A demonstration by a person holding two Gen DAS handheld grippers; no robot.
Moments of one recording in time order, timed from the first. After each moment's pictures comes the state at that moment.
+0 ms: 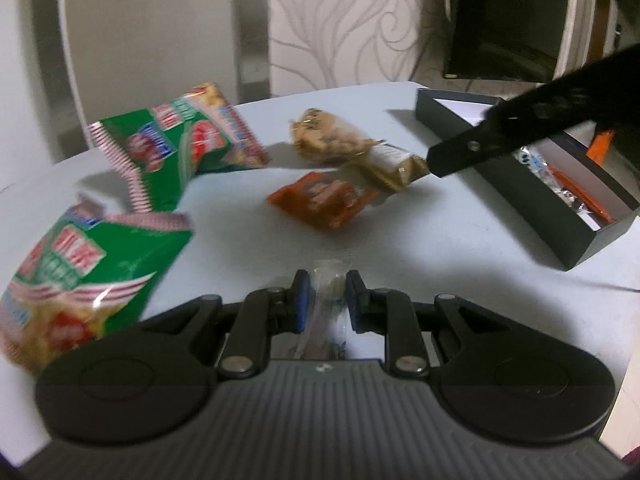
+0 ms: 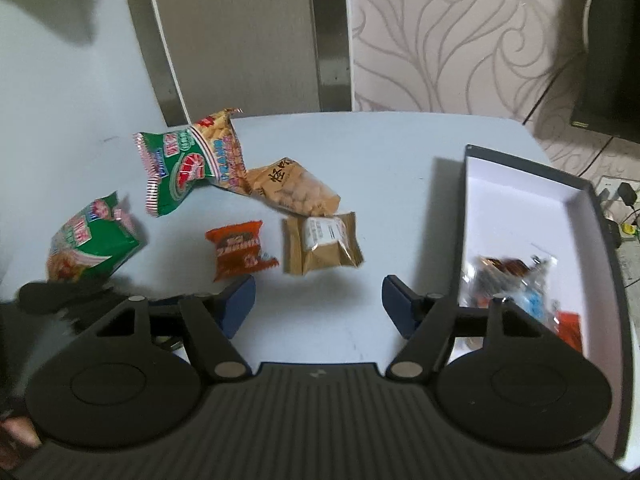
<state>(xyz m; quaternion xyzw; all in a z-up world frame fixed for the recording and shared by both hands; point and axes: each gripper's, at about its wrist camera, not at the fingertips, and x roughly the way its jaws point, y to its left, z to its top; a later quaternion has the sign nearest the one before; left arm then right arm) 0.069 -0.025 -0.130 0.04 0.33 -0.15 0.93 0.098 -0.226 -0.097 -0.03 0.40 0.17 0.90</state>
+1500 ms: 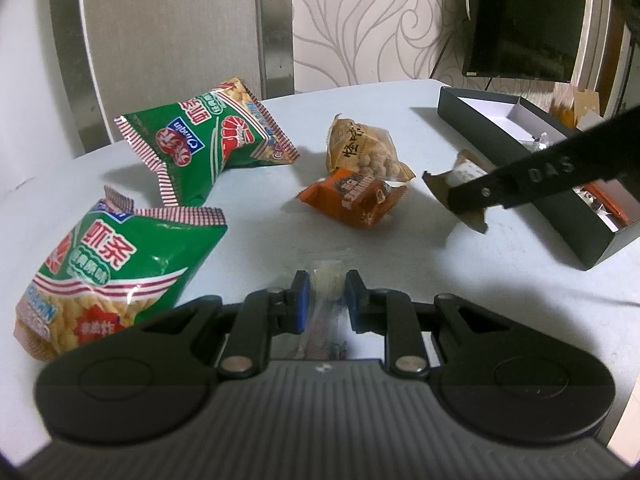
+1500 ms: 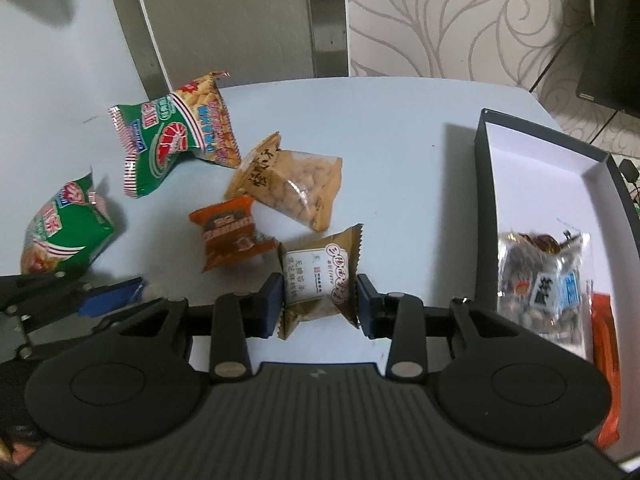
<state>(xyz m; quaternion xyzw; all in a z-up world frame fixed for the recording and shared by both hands) 0.069 -0.019 -0.130 0.05 0.34 -0.12 0.93 0.103 -0.205 -0.122 -0.03 0.43 0.15 0.89</state>
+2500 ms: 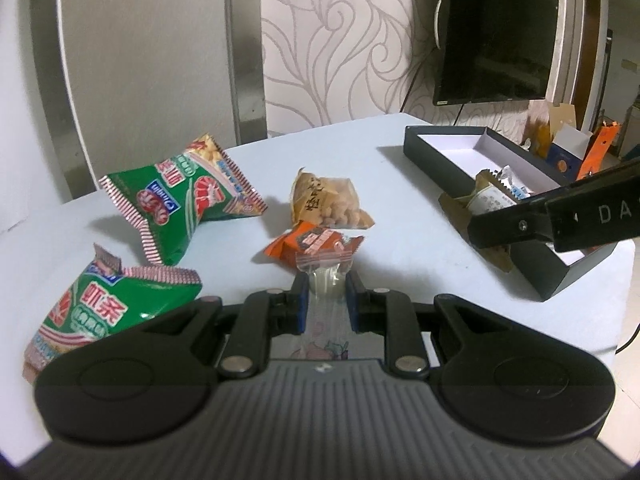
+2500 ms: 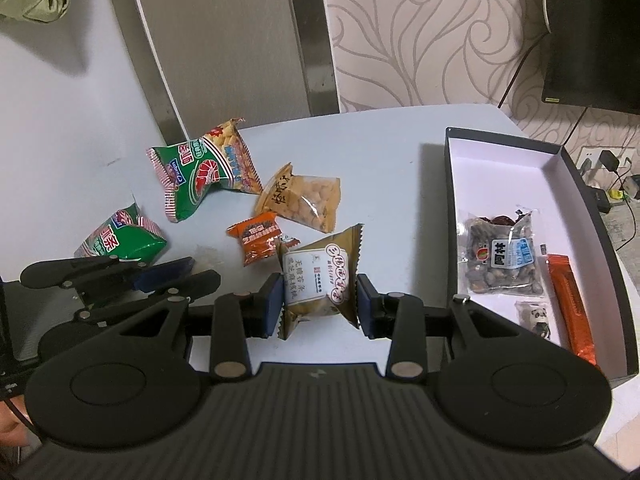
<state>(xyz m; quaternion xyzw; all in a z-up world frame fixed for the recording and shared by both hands) 0.060 -0.035 -0.097 0.05 0.30 -0.16 0.94 0.037 -0.225 -0.079 0.02 0.38 0.14 0.91</state>
